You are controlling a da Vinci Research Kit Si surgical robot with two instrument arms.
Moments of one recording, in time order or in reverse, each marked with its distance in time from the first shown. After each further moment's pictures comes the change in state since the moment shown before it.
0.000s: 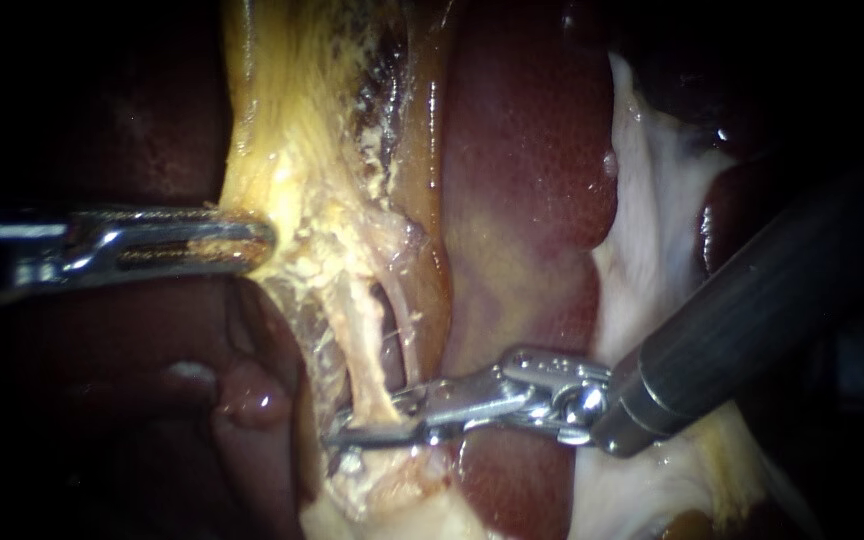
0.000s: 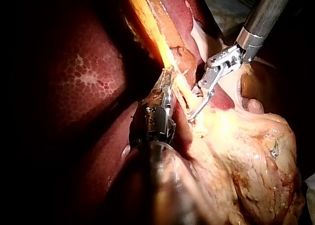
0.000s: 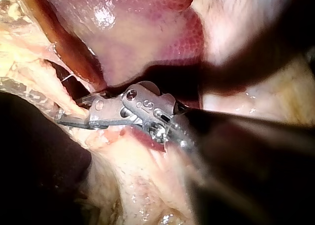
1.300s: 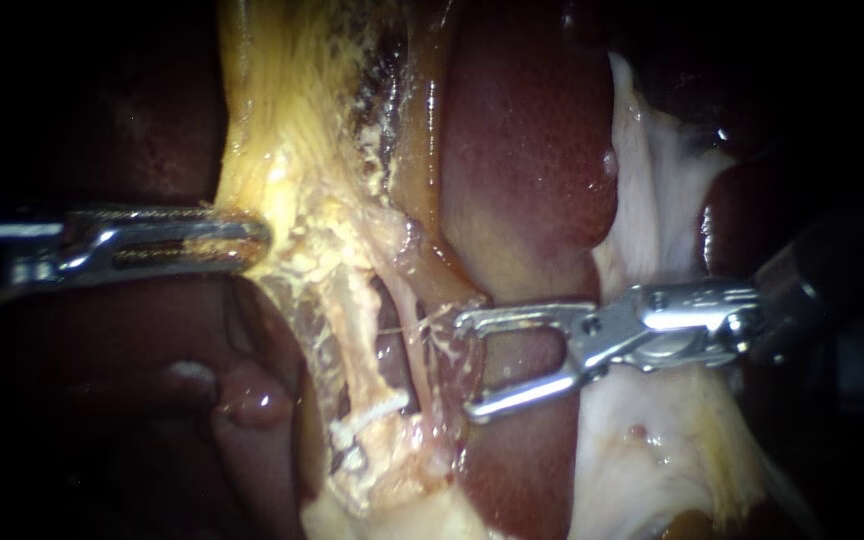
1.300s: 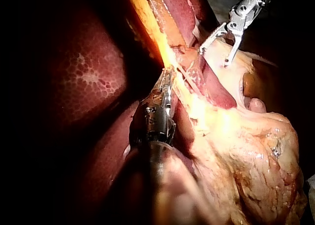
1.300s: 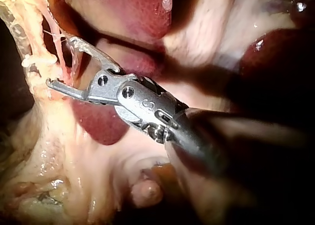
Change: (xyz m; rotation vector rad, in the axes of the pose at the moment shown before) right arm 0.008 -0.004 -0.017 -0.079 0.095 -0.479; left arm 0.000 0.001 0.000 0.000 0.000 0.003
